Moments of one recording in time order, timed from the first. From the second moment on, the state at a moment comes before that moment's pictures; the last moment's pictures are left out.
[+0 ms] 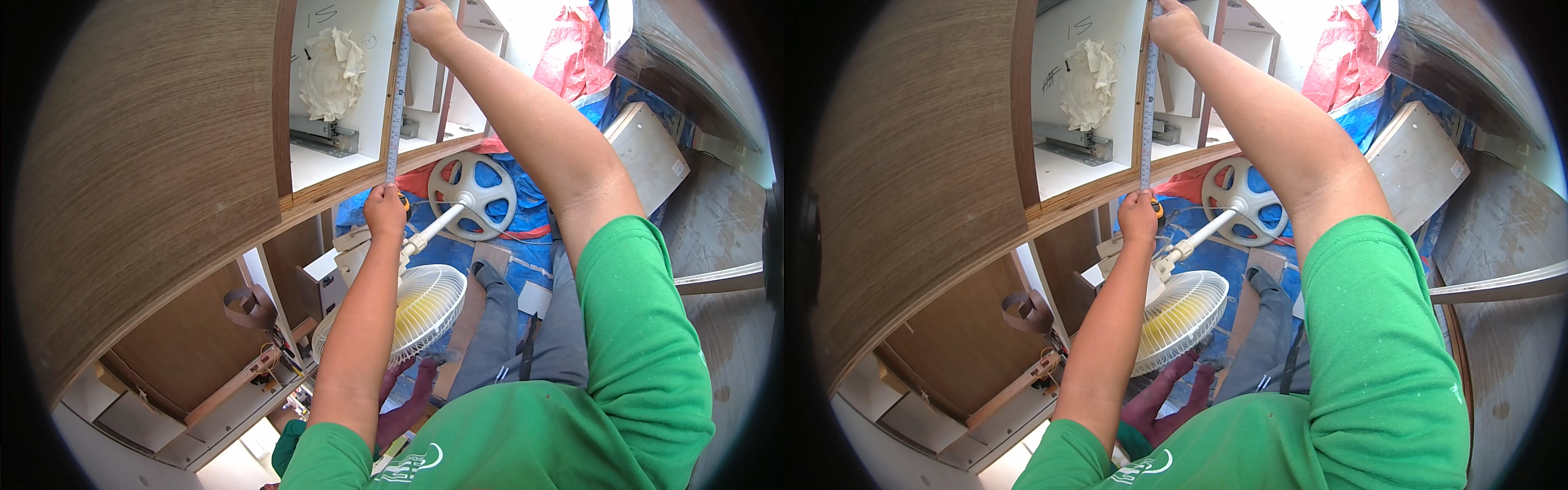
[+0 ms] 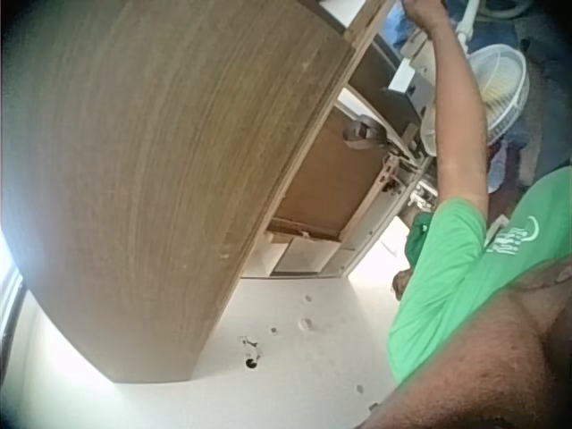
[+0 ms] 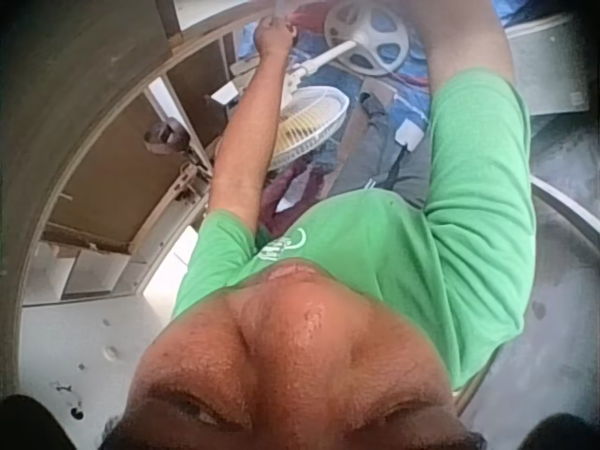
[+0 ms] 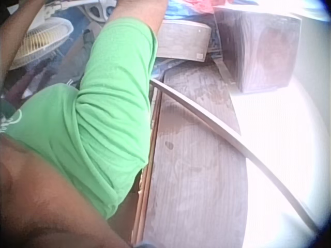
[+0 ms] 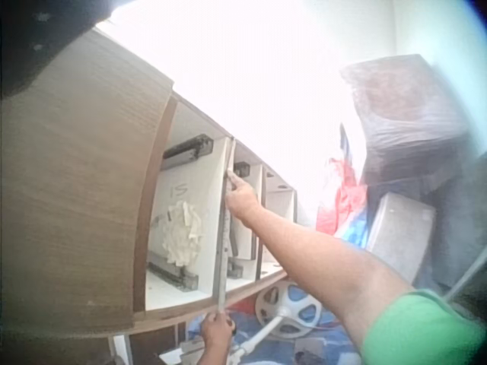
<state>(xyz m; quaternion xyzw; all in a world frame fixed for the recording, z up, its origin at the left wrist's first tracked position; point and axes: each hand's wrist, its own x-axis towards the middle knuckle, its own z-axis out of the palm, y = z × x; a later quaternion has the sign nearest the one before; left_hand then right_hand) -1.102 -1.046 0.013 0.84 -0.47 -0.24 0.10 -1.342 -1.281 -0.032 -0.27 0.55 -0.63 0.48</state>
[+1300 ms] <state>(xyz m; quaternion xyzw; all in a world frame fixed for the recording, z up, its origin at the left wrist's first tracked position) -1.099 -1.047 0.011 0.85 -0.44 -0.26 0.11 -1.349 -1.280 -0.034 -0.26 0.51 -0.61 0.55</state>
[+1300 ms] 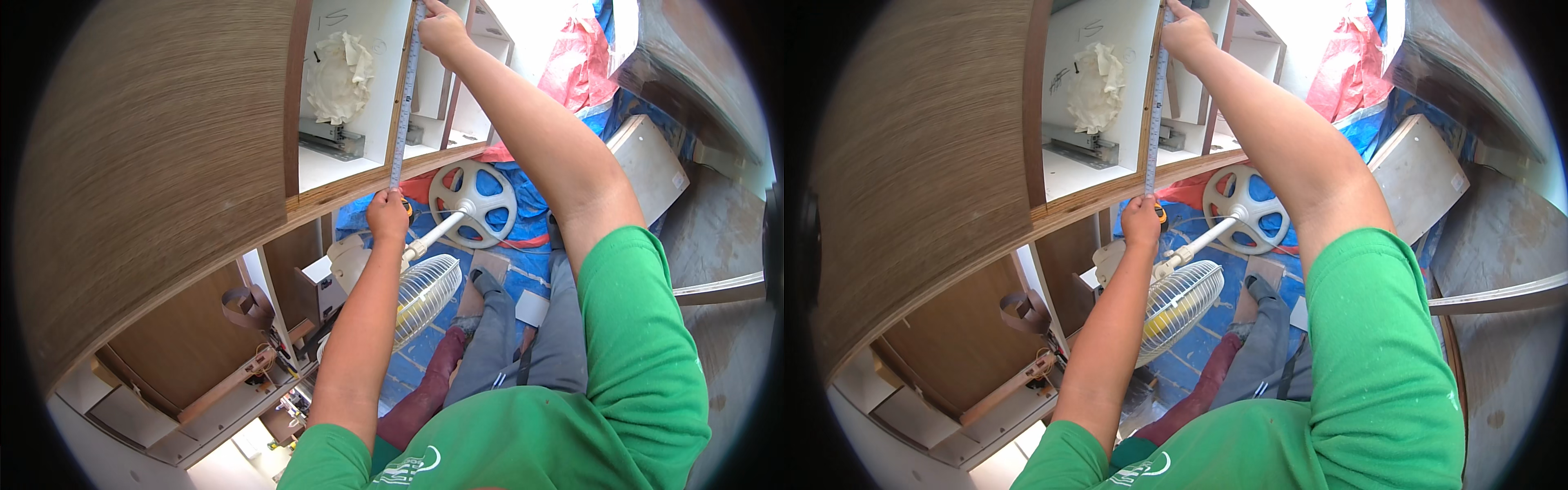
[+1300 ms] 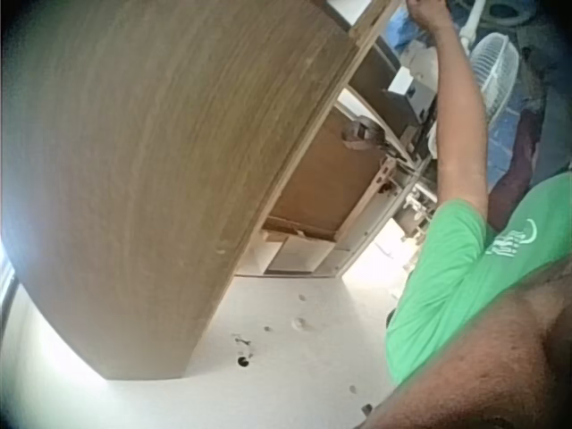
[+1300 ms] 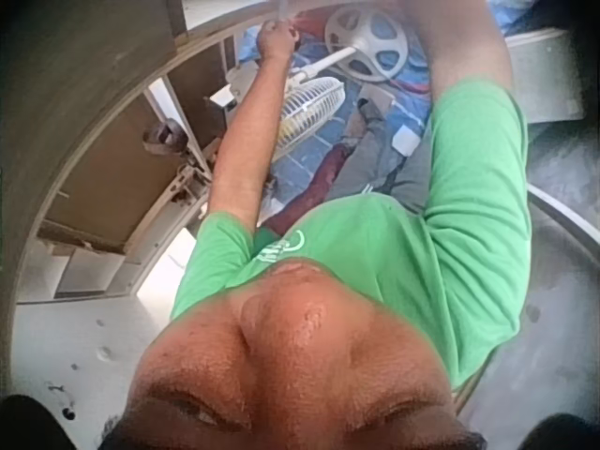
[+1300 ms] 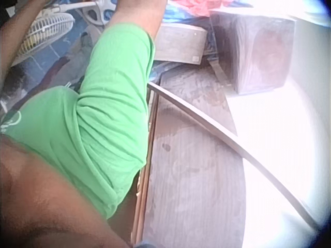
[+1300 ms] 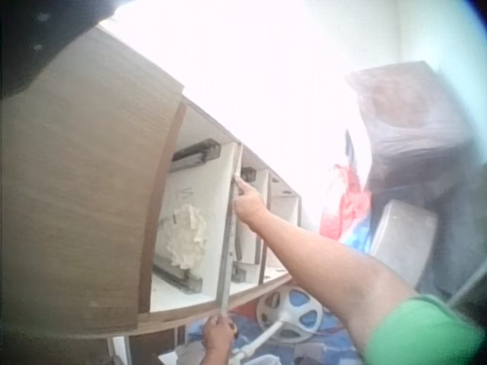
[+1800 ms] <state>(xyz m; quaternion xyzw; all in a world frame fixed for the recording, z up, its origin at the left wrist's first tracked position) -1.106 -1.047 0.019 0.85 -0.46 -0.23 0.07 -1.346 -1.285 -0.041 -0.21 0.50 -0.59 0.60</state>
